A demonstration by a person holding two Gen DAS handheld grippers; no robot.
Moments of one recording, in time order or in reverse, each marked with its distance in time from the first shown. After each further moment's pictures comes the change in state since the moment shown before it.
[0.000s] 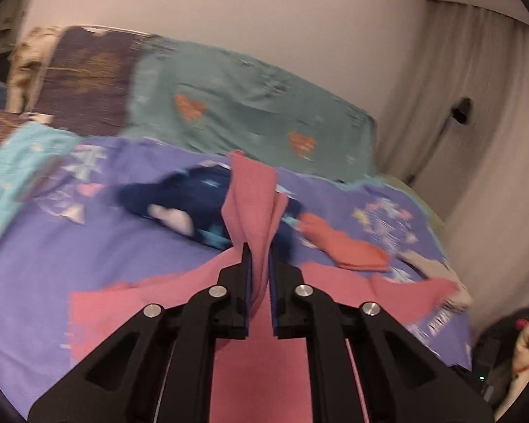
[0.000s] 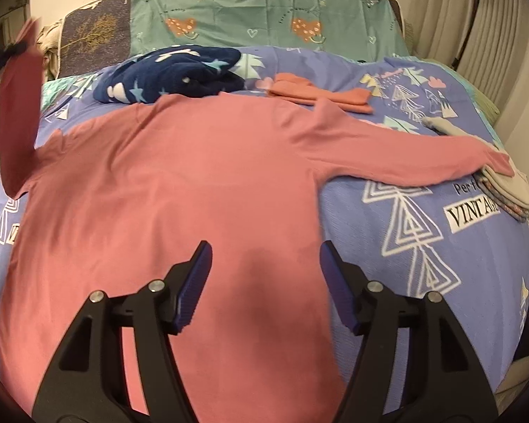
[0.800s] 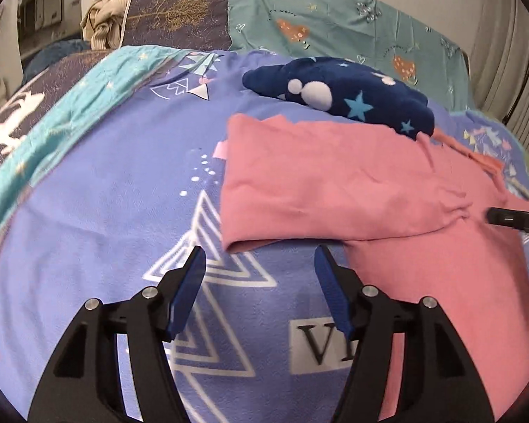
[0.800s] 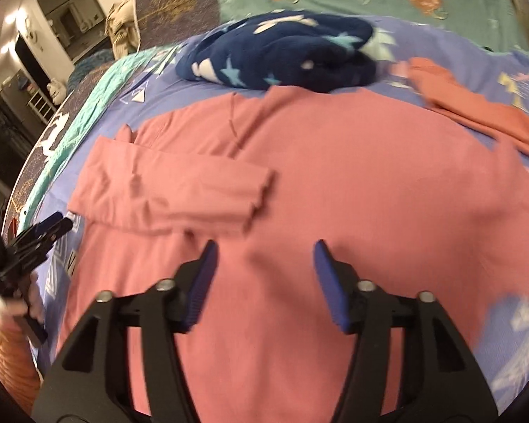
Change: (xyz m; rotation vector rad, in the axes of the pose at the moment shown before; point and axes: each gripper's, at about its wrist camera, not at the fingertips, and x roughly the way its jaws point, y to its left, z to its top) left arm -0.033 0.125 -0.135 -0.033 0.202 0.435; right arm 0.104 0.082 0.092 -0.139 0.179 0.459
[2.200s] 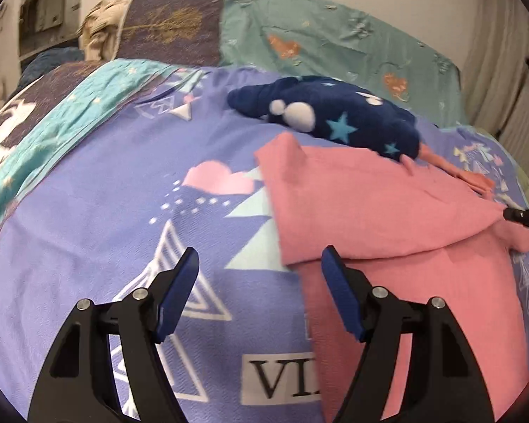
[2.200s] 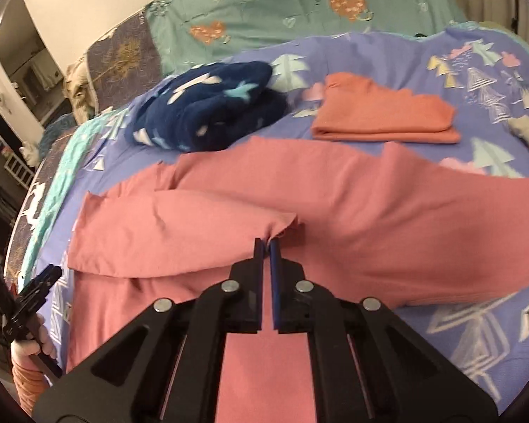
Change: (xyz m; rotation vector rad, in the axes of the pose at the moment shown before) left arm 0.001 -0.031 0.012 0.022 -0.060 -0.023; right arm -0.070 -0.093 -0.001 0.219 -0.136 -0.107
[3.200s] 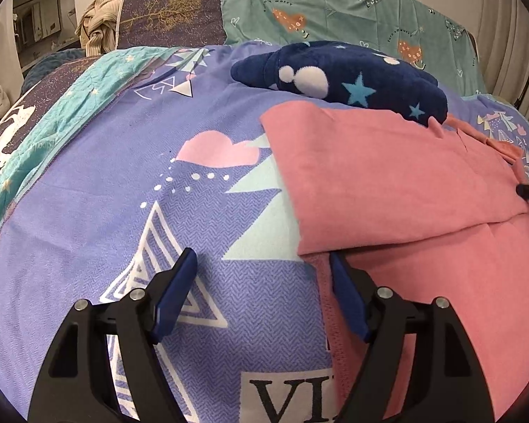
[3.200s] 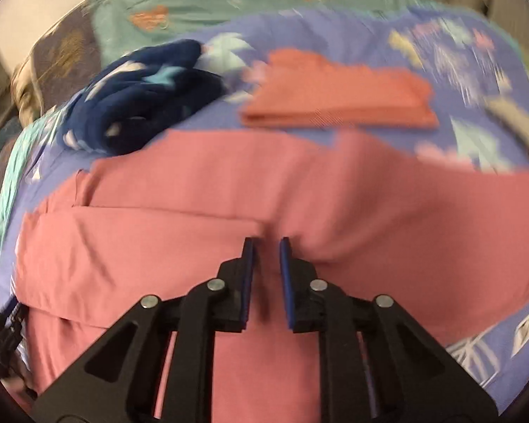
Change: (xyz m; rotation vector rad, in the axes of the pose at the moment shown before) left arm 0.034 -0.008 -0.008 0.042 0.076 0.109; right arm 0.056 -0.041 0.012 0.114 0.061 -0.152
